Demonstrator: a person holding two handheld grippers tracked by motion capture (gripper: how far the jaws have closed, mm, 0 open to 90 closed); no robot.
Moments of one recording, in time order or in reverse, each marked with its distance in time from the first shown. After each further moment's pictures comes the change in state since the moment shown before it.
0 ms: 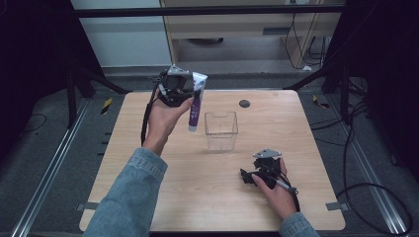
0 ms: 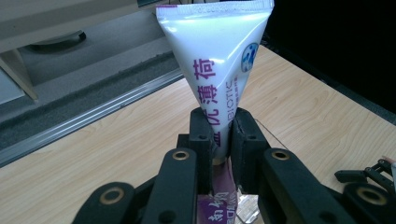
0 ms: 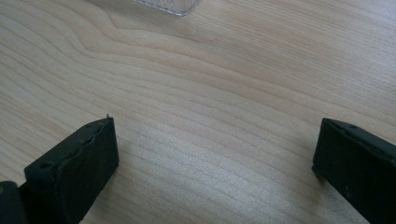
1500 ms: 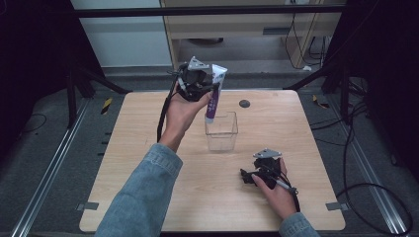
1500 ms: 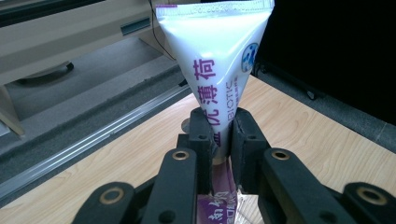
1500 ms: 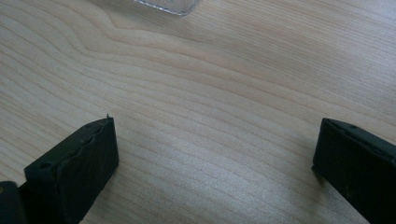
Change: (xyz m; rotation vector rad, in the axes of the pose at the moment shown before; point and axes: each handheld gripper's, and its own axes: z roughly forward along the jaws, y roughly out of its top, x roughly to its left) left arm -0.035 0.027 0.020 -0.066 -0.045 0.070; right arm -0.001 0.000 0.000 -0.004 -0.003 -0.011
